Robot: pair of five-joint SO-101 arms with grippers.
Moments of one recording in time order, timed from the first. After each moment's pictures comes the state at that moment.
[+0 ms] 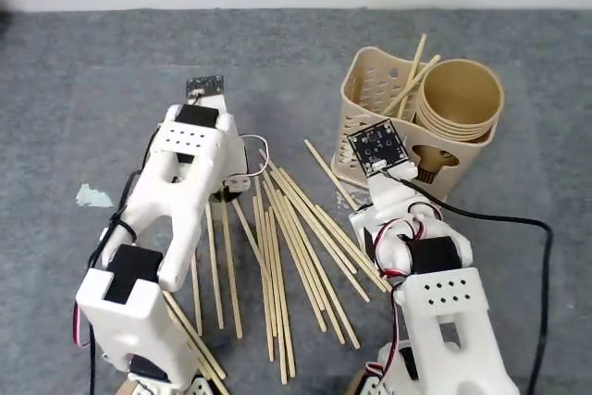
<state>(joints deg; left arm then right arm) 8.0 16.0 5.3 82.0 27.7 -11.3 -49.8 59.7 52.5 13.9</state>
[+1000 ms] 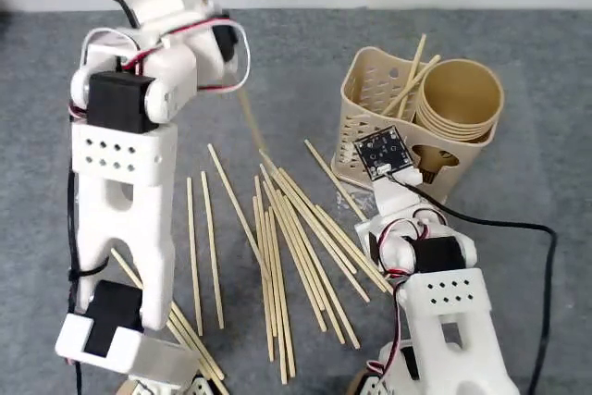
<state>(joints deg) 9.5 2.0 -37.3 76.6 30.6 -9.7 -49.8 59.7 59.1 15.8</state>
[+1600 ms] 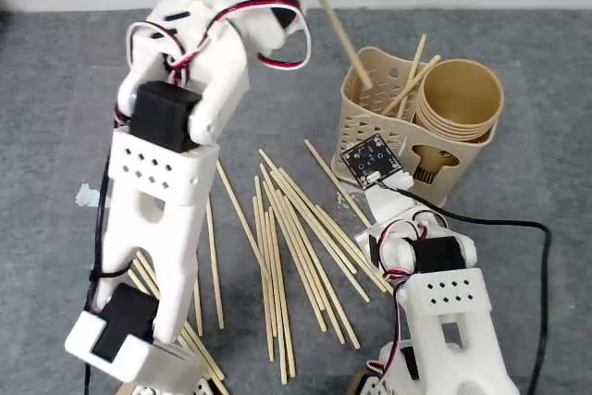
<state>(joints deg) 20.8 1.8 -36.1 49.2 35.6 -9.8 -49.8 59.7 61.2 21.8</state>
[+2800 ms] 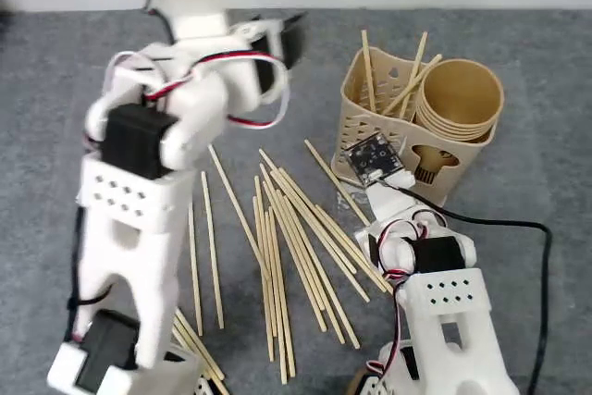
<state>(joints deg) 15.6 -7.7 -30.1 82.4 26.4 -10.9 -49.8 59.7 59.9 17.8</state>
